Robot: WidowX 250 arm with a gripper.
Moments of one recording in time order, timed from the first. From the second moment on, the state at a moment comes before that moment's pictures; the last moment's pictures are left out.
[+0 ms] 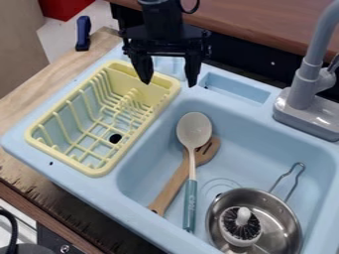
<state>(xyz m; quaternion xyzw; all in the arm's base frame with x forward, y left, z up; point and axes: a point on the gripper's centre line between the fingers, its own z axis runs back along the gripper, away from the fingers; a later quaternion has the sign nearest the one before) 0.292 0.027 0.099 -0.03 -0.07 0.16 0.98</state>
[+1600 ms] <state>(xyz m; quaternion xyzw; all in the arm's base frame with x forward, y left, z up) 0.219 -0.075 0.078 -0.08 0.01 -0.20 0.98</state>
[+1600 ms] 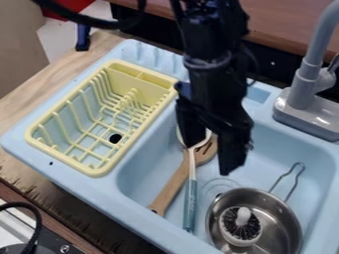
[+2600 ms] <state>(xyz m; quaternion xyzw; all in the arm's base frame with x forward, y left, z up) 0.199 -0.111 0.030 -0.07 0.03 -0.26 0.96</state>
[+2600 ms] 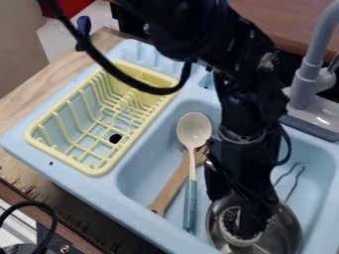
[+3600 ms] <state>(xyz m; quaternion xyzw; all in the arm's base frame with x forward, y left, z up) 0.198 -0.119 0.024 -0.07 0.02 -0.25 0.97</state>
